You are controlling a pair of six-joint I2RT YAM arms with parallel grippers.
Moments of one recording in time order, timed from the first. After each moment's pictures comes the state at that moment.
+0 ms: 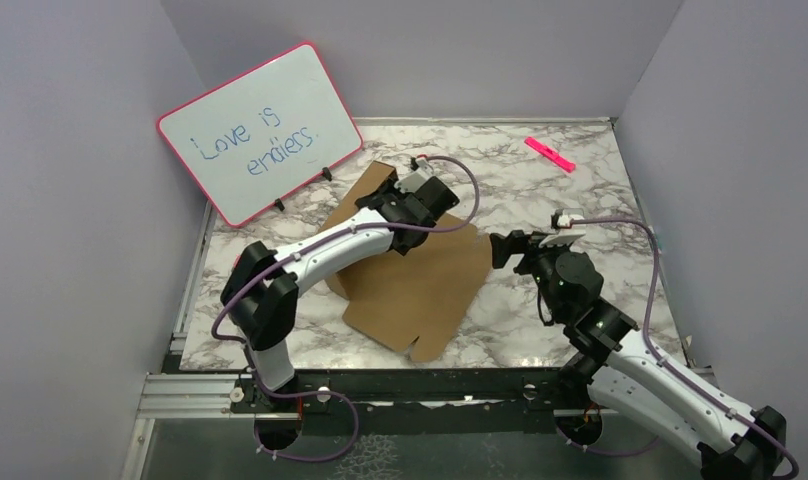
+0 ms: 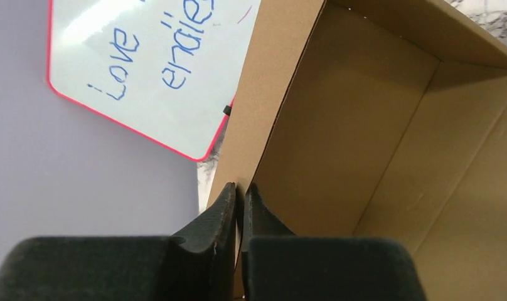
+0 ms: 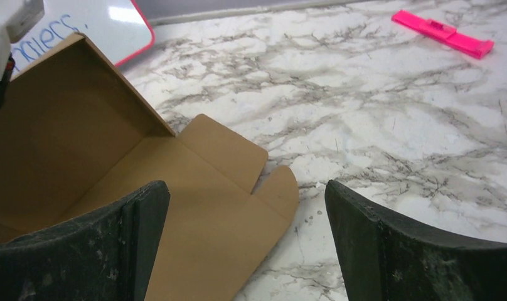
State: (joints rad) left arm -0.89 1.77 1.45 -0.76 -1.11 -0.05; right arm 0.69 0.64 0.42 0.07 0.48 0.29
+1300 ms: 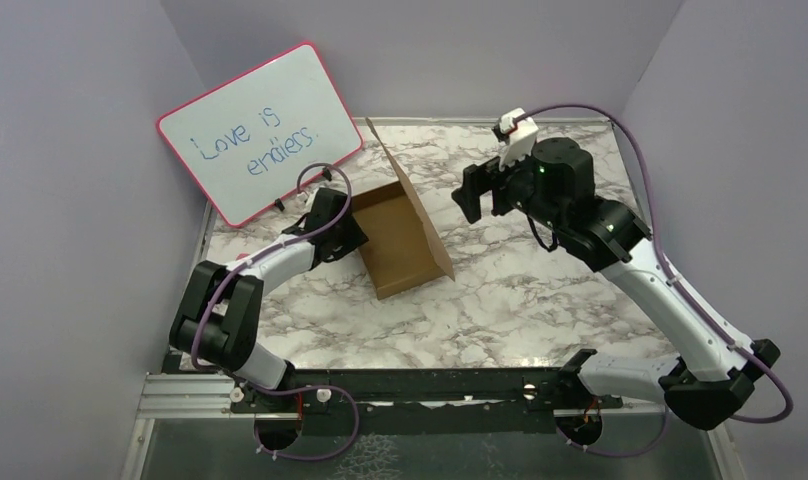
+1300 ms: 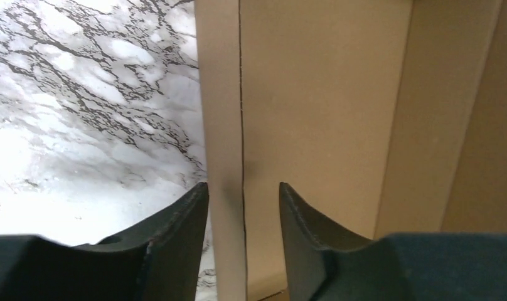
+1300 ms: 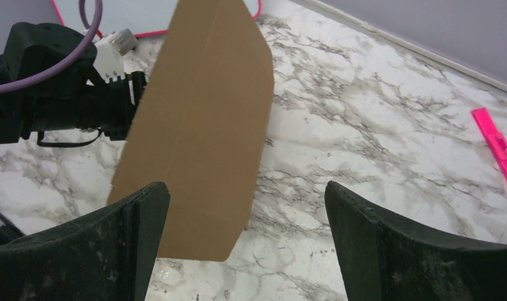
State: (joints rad) left arm -0.36 1.52 0.81 -0.13 -0.04 -0.86; right arm 0.69 1.15 1.39 -0.56 0.12 0.06
